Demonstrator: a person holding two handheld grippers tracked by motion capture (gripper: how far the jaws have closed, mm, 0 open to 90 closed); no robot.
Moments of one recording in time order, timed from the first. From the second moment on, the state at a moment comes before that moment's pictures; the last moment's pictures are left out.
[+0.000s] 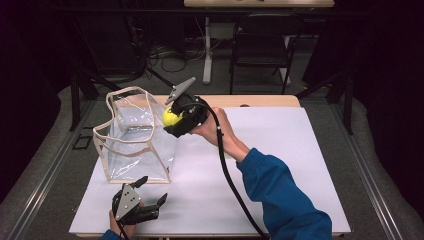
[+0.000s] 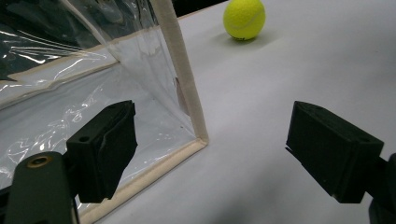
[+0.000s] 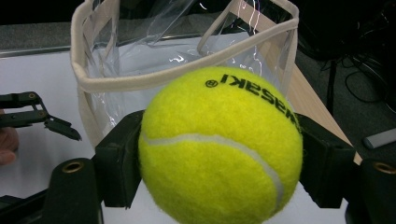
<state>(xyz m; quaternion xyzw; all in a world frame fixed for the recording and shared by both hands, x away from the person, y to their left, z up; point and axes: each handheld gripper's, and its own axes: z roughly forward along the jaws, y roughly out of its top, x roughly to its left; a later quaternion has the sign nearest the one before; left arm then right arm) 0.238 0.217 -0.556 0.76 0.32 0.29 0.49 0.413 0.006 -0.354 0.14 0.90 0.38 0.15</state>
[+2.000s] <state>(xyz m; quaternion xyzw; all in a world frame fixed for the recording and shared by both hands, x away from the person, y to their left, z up) 0.237 0.217 -0.555 0.76 0.32 0.29 0.49 0.408 0.038 -0.332 0.12 0.88 0.43 0.17</state>
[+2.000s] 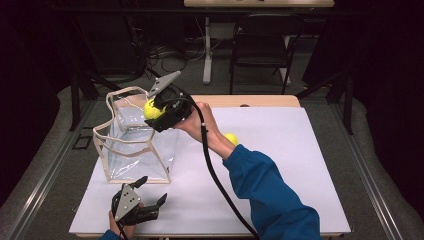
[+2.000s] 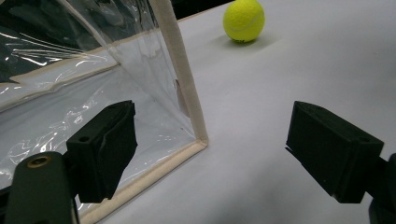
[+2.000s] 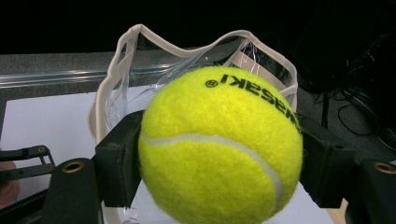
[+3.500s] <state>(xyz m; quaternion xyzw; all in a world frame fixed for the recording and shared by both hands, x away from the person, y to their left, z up) 0.237 0.218 -0.556 0.75 0.33 0.29 0.49 0.402 0.063 -0.333 0.10 0.86 0.46 0.17</state>
